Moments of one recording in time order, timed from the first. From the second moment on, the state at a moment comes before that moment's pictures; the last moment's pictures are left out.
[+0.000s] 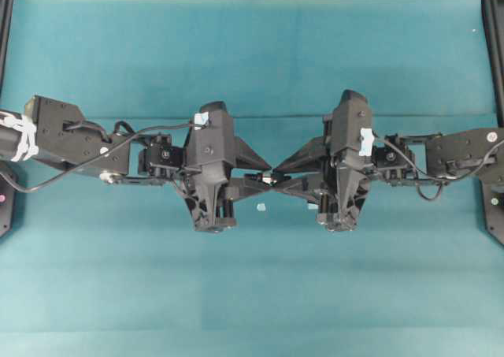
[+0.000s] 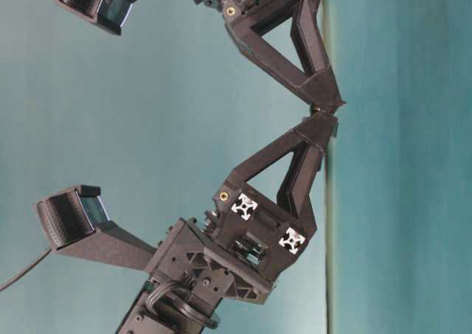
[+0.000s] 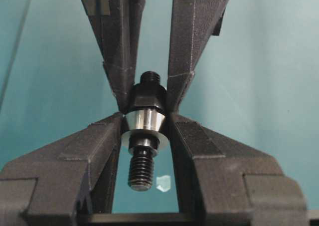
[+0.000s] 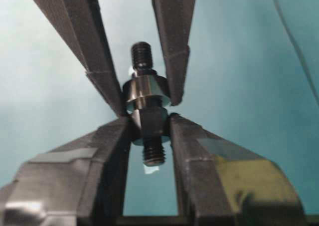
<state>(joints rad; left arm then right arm) 0.01 0.06 0.60 0.02 -0.19 -0.05 -0.04 -0.09 0.88 0.00 -0.32 0.18</state>
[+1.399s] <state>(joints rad) -0.01 0.06 0.57 0.02 -0.24 -0.07 -0.05 -0.09 0.88 0.00 -0.33 0.17</state>
